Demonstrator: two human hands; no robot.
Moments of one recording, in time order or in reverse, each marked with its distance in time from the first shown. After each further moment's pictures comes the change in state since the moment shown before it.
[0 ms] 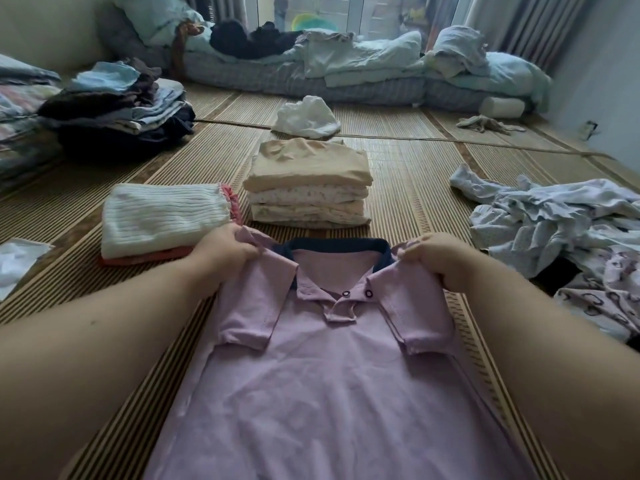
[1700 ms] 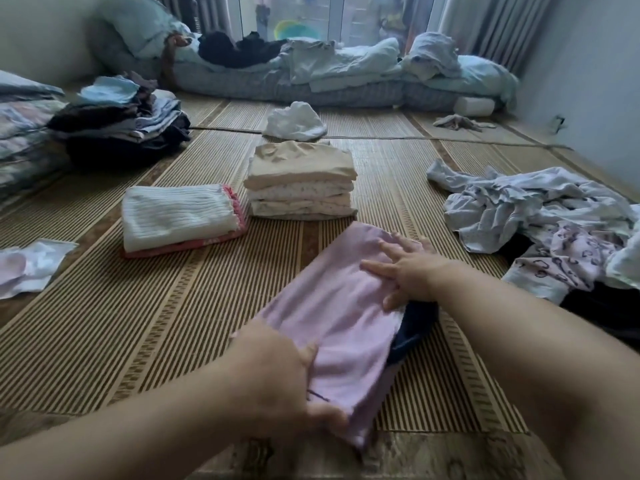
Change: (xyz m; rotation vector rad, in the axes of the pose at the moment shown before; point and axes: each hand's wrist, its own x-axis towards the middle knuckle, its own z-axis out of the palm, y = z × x) left_hand -0.185 0.024 0.043 1.300 -0.541 0.463; right_hand -0.037 0.037 0.008 -1.496 -0.179 -0.411
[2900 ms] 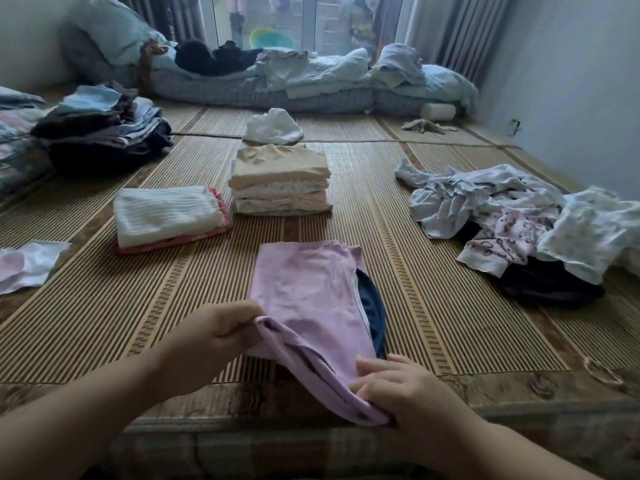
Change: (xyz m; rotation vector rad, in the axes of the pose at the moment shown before) left_hand -0.053 -0.033 0.016 -1.307 0.417 0.254; right_hand -0.201 -0.123 0.055 0.493 0.698 -0.421
